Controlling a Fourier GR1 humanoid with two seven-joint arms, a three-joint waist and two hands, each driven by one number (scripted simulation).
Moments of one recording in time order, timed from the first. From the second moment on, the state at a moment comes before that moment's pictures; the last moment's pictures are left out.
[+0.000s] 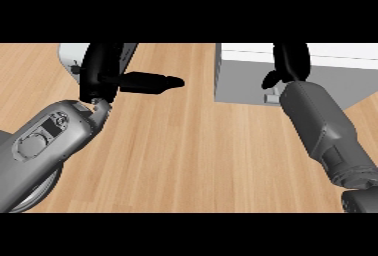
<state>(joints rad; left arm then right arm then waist) -0.85 0.53 -0.61 -1.38 0.47 0.78 0.27 -1.07 -0.23 -0.23 -0.26 1.21 -0.72 -0.12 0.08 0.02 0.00</state>
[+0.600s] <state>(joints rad) -0.78 0.55 -0.59 -1.41 0.45 0.77 0.25 -1.11 -0.20 -0.40 -0.28 0.99 -0.62 -0.37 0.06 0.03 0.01</state>
